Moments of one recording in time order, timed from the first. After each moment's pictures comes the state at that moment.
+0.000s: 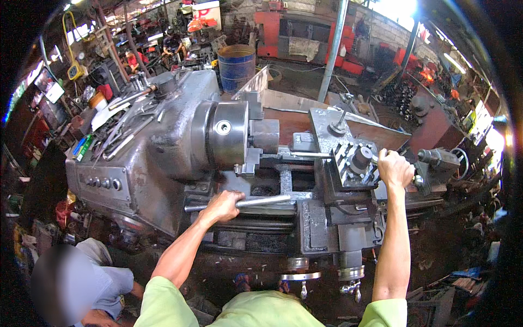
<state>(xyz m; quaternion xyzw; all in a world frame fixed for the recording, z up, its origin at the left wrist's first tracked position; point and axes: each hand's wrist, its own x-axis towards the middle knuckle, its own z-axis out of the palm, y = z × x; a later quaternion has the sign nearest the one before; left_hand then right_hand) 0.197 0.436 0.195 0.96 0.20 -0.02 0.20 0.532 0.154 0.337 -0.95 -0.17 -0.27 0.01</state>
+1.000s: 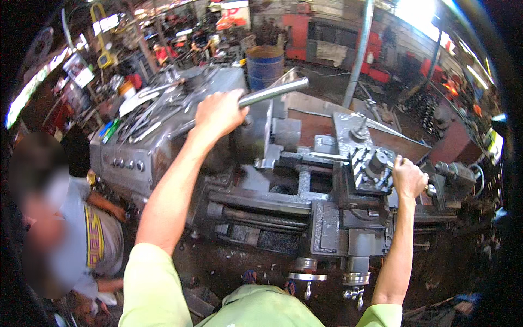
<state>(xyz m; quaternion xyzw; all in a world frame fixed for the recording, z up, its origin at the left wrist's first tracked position) 0.230 0.466 0.417 0.90 0.37 0.22 -0.07 0.529 0.146 0.333 -0.93 -0.19 -0.32 0.01</state>
